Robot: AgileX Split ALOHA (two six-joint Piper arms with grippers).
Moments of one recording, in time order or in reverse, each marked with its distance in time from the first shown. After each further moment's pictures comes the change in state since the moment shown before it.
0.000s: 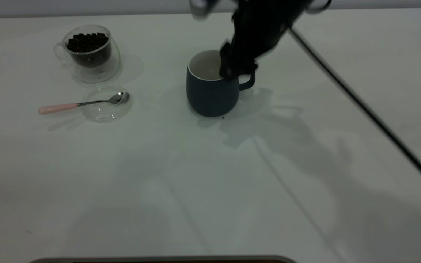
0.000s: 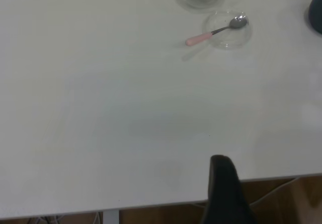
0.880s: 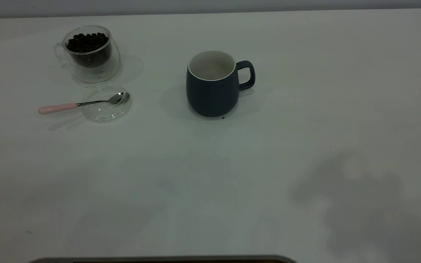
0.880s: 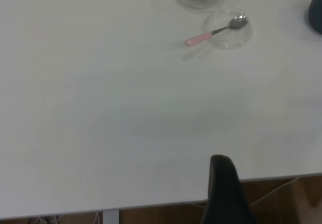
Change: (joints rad) left arm 0.000 0.000 0.000 -0.001 0.000 0.000; right arm -0.012 -0.944 0.170 -0.446 0.928 0.732
